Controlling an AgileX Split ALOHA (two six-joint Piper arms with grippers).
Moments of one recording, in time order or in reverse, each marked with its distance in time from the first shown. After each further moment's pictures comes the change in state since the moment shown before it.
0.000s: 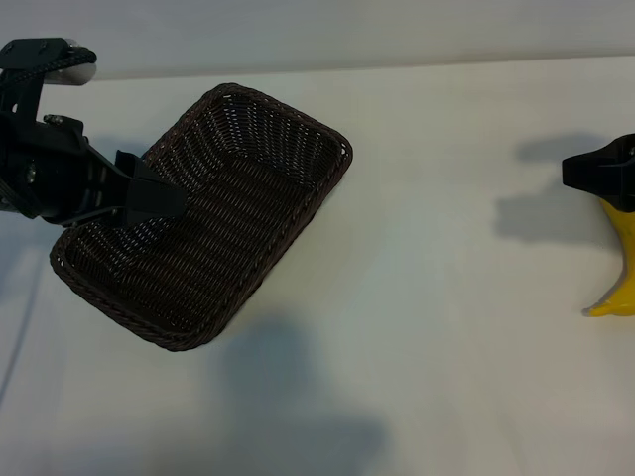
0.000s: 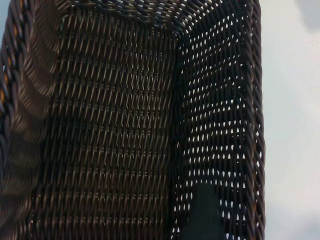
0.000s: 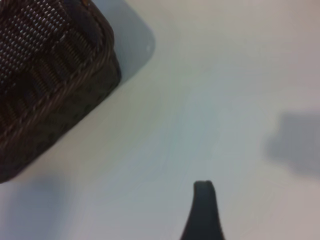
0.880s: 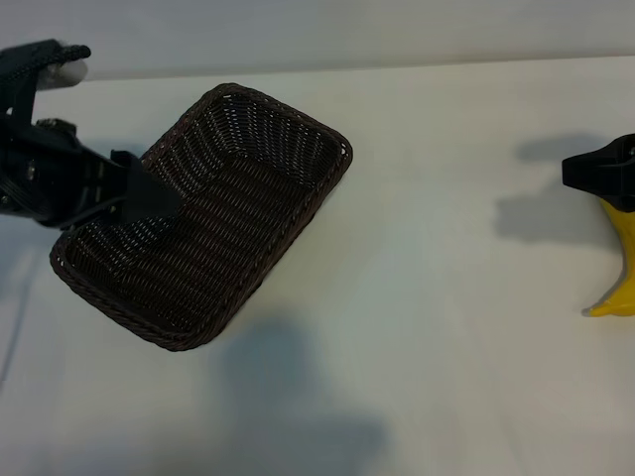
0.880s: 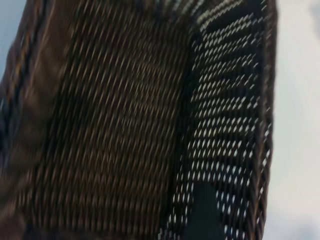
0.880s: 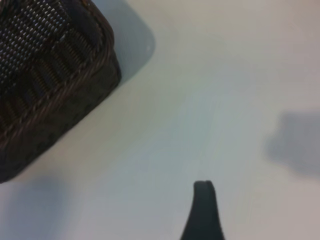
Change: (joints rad) left arm 0.000 -0.002 0.000 0.098 0.013 -0.247; right arm 0.000 0.000 0.000 0.000 0.000 0.000
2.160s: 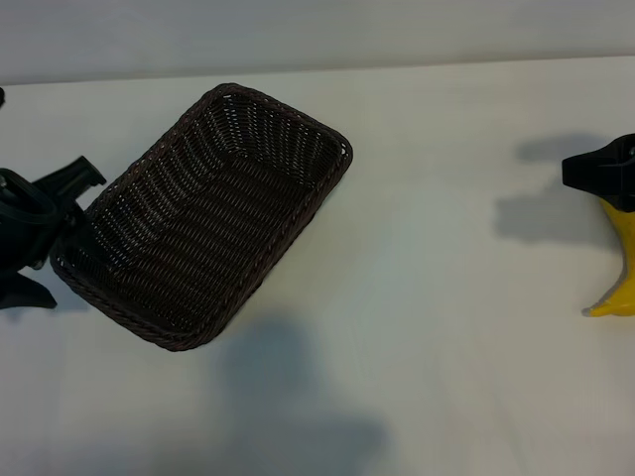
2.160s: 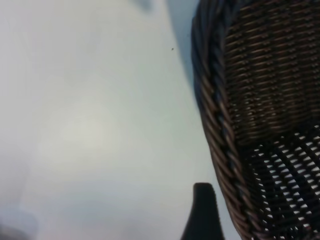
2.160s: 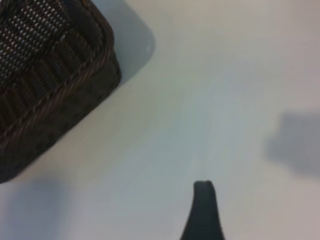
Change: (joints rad) left arm 0.000 0.036 -0.019 0.408 0.206 -1.109; right arm 0.000 0.000 0.000 0.000 0.000 0.000
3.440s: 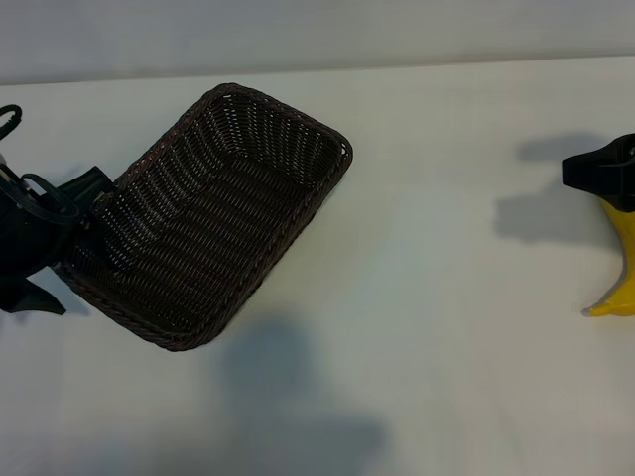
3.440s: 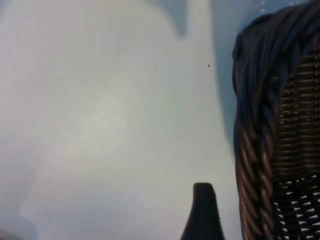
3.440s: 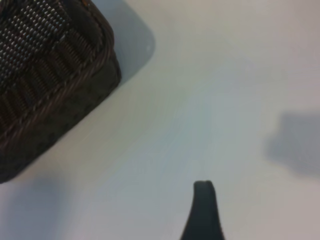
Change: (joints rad) left arm 0.000 0.117 0.000 0.044 -0.049 -0.100; right arm 0.001 0.000 0.000 0.000 0.000 0.000
